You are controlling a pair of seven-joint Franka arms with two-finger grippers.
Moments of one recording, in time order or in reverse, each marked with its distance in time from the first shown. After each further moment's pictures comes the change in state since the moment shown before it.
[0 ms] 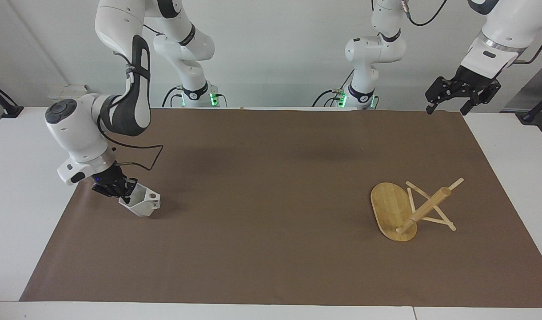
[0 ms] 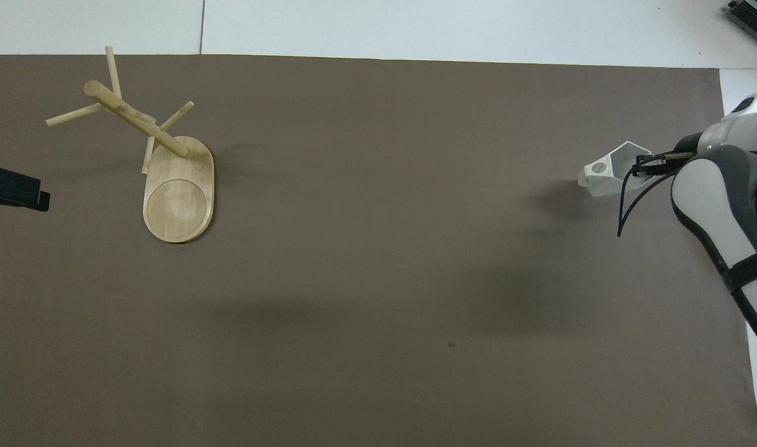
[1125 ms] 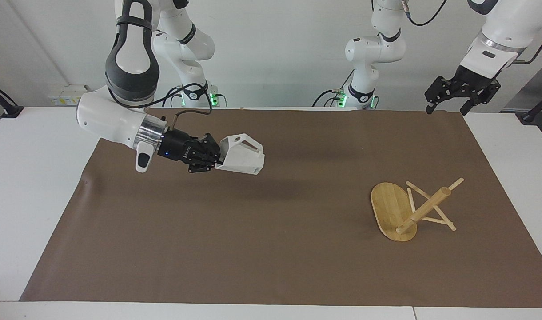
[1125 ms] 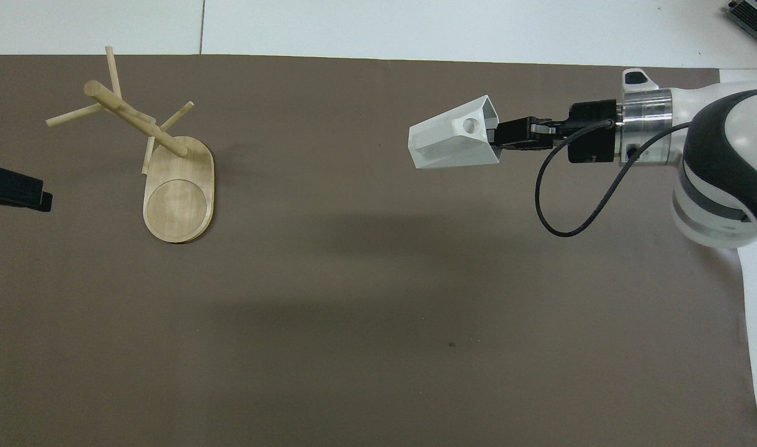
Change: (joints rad) left arm -0.001 0.000 -0.007 0.000 0.000 -0.004 -0.005; right arm 0.032 -0.041 0.234 0.058 0.967 -0.199 -0.209
